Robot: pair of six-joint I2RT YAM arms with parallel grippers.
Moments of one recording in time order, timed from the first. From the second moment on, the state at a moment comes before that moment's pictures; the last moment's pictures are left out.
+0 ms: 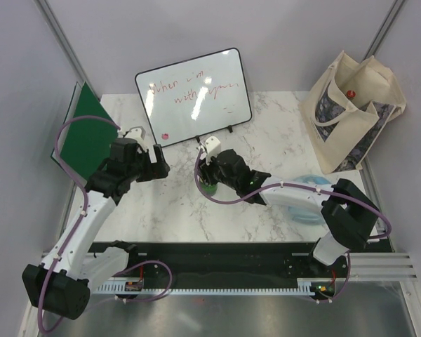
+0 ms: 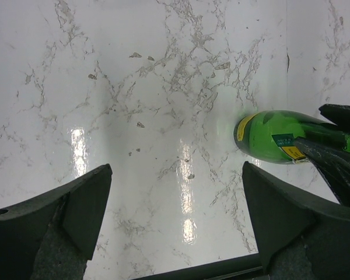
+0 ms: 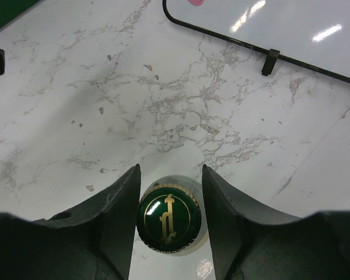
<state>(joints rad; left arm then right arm) -0.26 0.98 0.91 -0.63 0.00 -0.35 0.93 1.61 0.98 0.25 0.12 0.08</state>
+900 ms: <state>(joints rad) -0.26 0.98 0.91 -0.62 0.00 -0.35 0.93 1.62 0.95 0.25 0.11 0.13</state>
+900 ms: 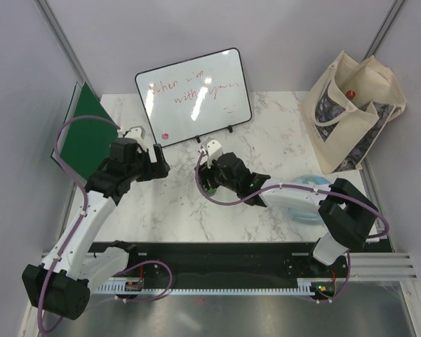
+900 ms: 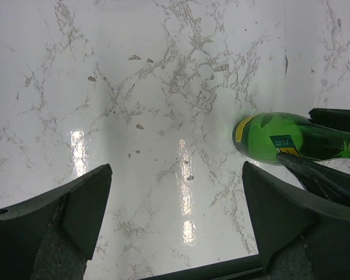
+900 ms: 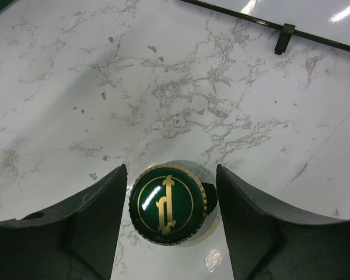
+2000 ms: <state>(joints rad) -0.26 0.98 0.90 -0.62 0.02 -0.35 0.74 1.53 1.07 -0.05 0.19 0.06</state>
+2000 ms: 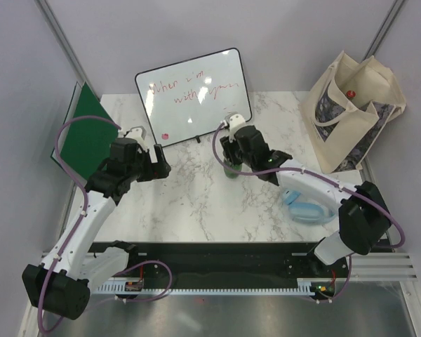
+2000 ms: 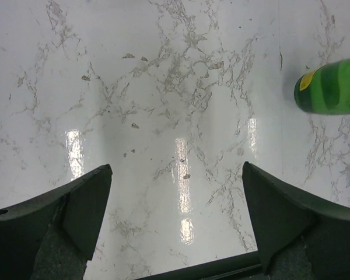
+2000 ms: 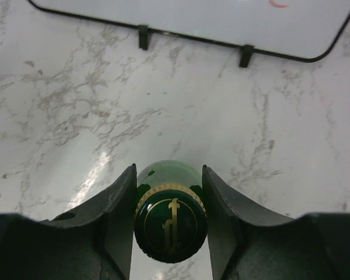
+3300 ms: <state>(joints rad) -0.29 0.97 0.90 -0.61 0.04 -0.35 -0.26 1.77 2.24 -0.56 0.14 -0.03</state>
